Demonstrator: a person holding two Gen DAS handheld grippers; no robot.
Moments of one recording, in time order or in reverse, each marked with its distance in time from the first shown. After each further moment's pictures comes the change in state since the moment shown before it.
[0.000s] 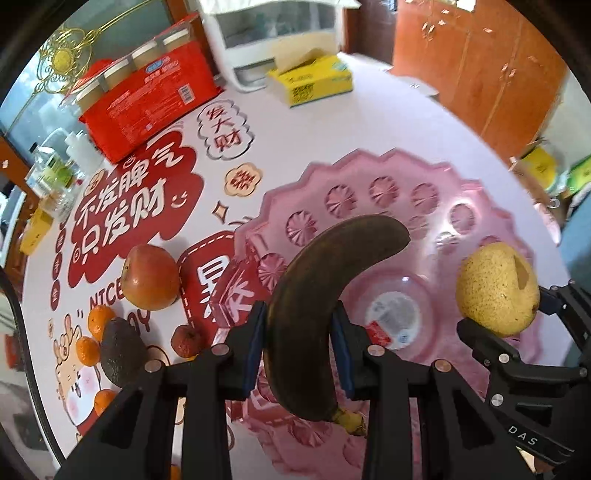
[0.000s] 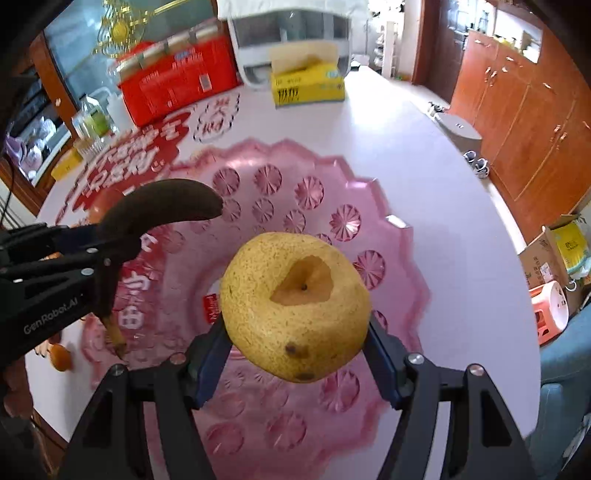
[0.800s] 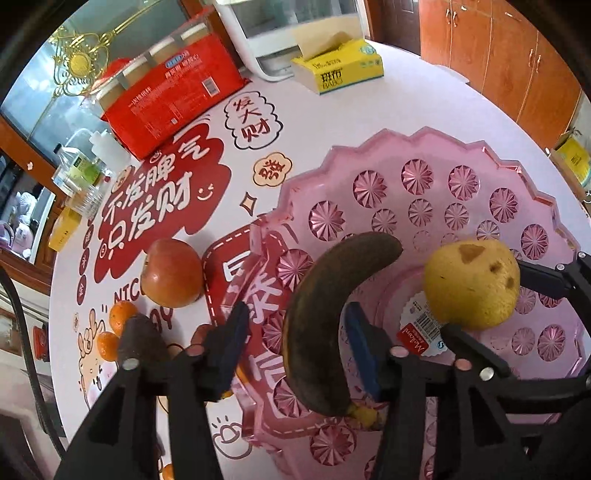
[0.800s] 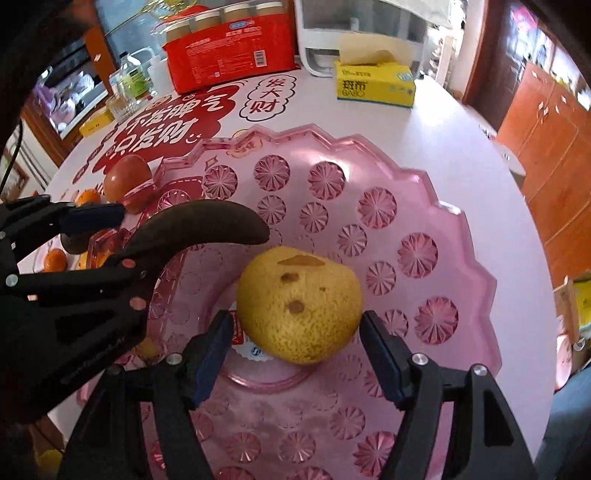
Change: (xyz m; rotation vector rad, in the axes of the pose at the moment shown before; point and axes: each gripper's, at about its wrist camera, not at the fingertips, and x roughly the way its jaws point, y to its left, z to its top) left arm 0.015 -0.002 -0.001 0.004 0.012 0.150; right arm 0.033 0.027 0.024 -0.164 0.029 0.085
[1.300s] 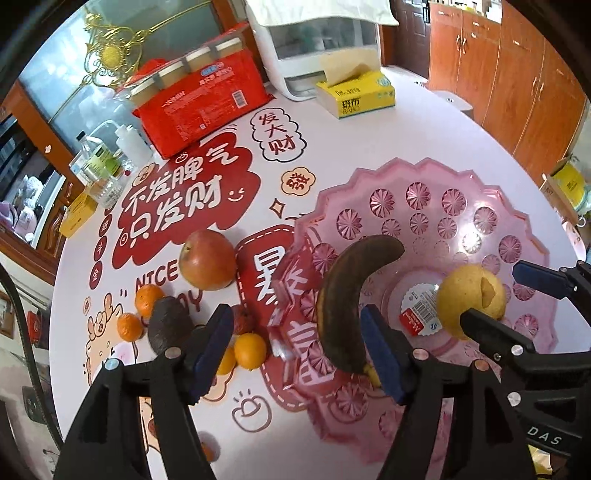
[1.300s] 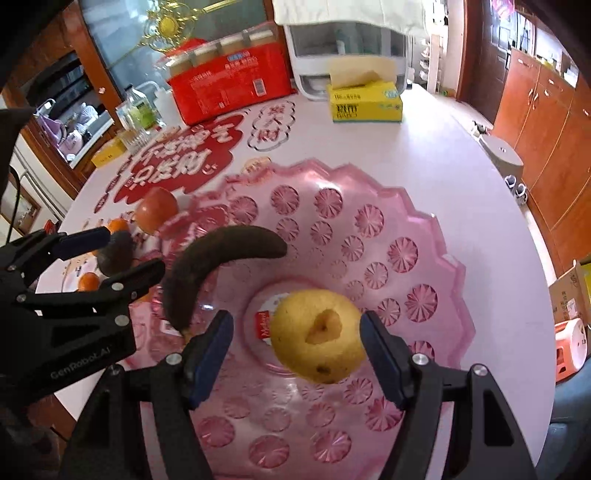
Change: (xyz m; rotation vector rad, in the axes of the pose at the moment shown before) left arm -0.051 0.035 -0.022 -0.077 -0.061 -0.025; right arm -0.051 0.007 -0.004 0.057 -0.079 0.051
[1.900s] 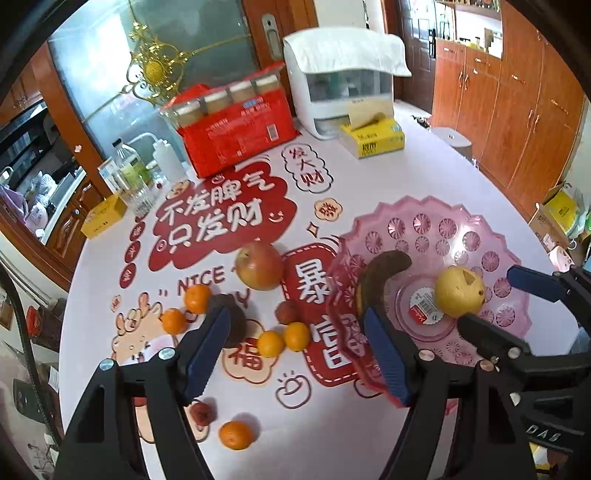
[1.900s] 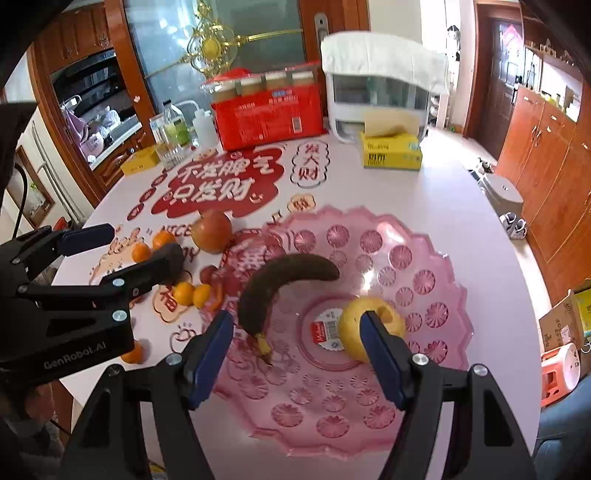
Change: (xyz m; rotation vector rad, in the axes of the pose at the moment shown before) left arm -0.078 0.059 -0.026 -0.049 -0.136 -0.012; right arm -0.061 0.063 -0.009 -0.066 -0.121 -0.007
